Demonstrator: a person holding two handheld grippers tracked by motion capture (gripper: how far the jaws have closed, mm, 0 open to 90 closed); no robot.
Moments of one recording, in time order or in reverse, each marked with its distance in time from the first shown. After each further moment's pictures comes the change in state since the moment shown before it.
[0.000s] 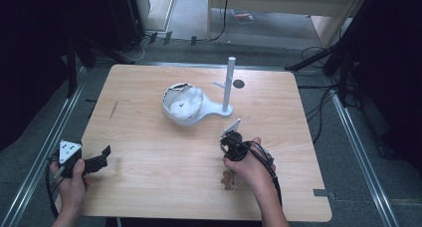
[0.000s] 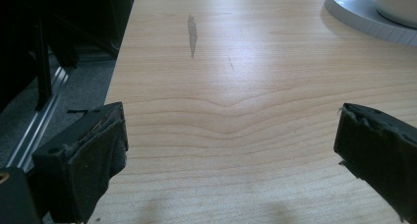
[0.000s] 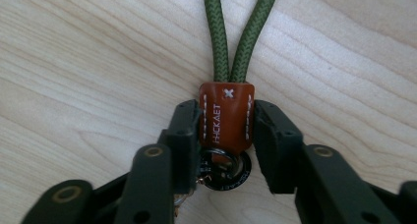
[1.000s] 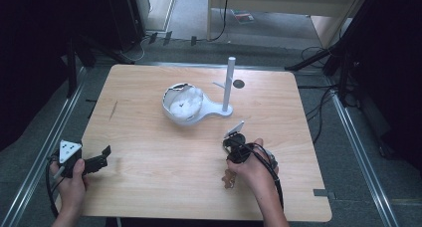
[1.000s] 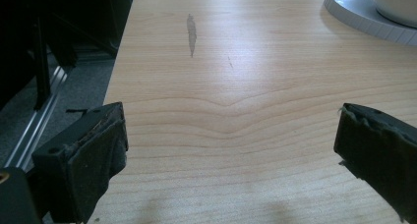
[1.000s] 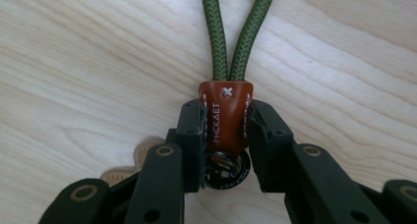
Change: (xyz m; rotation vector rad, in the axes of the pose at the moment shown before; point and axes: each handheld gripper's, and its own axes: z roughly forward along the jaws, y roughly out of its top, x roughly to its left) left arm 0.000 0.000 0.000 0.003 -0.004 0.000; right arm -0.007 -0.010 -0.002 -0.055 -0.021 0.009
